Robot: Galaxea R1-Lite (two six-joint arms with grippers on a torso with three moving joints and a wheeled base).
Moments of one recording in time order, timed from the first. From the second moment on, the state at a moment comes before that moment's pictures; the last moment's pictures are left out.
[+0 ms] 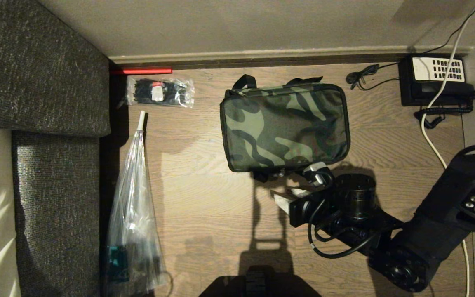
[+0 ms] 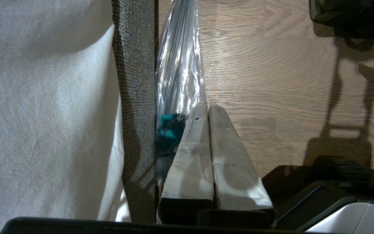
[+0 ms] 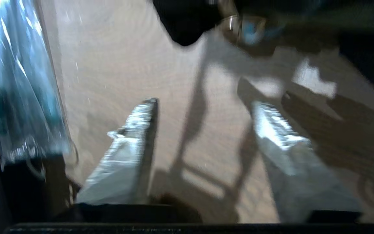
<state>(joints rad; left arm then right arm) 0.00 0.00 0.00 0.01 0.00 0.00 0.58 2.10 -0.61 -1.25 -0.01 0.09</state>
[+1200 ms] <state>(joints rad) 0.00 0.00 0.00 0.01 0.00 0.00 0.53 2.27 -0.77 -1.42 -0.05 0.14</state>
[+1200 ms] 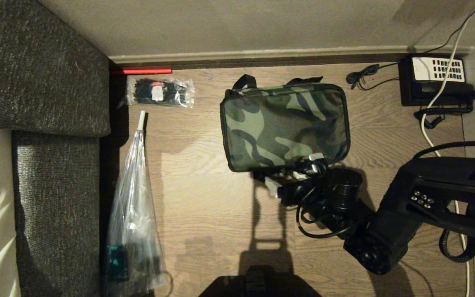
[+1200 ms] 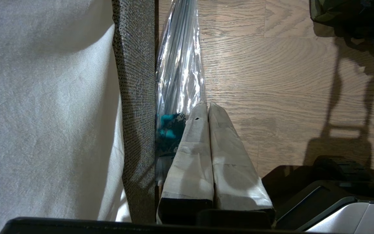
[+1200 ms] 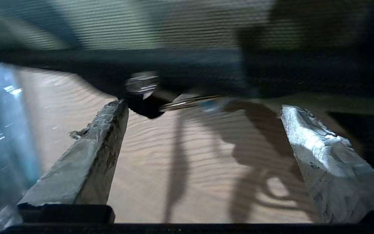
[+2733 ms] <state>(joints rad) 0.00 0.00 0.00 0.01 0.00 0.00 0.50 2.35 -0.85 -1.44 -0.07 0.15</state>
